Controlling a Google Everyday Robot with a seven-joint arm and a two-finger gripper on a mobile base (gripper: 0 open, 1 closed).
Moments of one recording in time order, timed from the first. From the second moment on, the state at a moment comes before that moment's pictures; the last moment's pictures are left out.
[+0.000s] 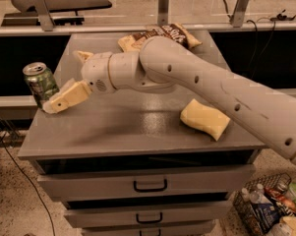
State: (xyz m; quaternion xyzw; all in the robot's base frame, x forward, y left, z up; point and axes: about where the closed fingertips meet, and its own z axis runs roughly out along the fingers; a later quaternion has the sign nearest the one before) arm 0.573 0.201 0.919 -0.54 0.56 0.37 0.51
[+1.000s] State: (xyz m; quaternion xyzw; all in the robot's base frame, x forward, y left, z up) arm 0.584 0.266 0.893 -0.52 0.55 0.40 0.52
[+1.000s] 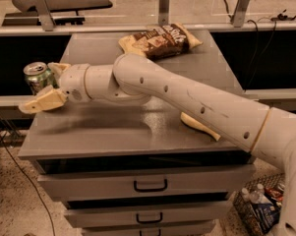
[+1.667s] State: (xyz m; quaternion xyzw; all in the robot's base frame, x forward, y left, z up) arm 0.603 0.270 0.882 -0.49 0.58 0.39 0.53
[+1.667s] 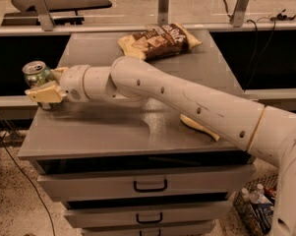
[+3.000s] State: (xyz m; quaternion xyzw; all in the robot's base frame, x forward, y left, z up) arm 0.662 0.137 0.942 -0.57 0.64 0.25 0.45
